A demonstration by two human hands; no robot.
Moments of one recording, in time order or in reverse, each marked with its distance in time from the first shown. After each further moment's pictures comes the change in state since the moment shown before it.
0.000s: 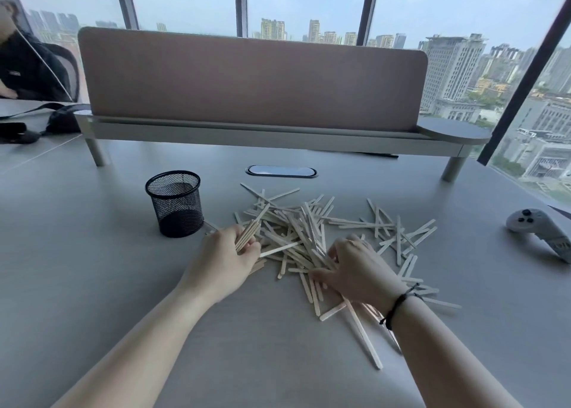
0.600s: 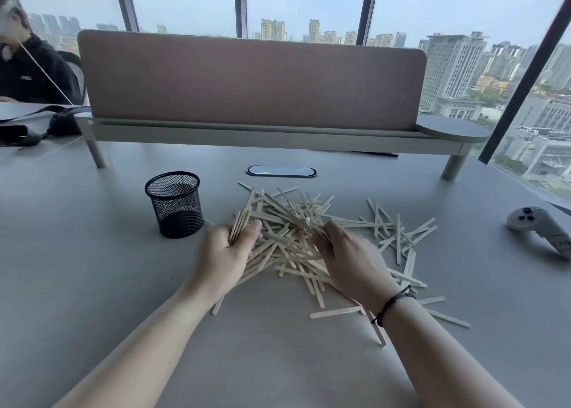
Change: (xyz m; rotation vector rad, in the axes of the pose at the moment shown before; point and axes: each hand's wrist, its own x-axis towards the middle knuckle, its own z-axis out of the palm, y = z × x) left_hand -0.002 0.008 0.002 -0.417 0.119 0.112; right_hand 0.007 -0.002 0.010 0.107 0.373 -0.214
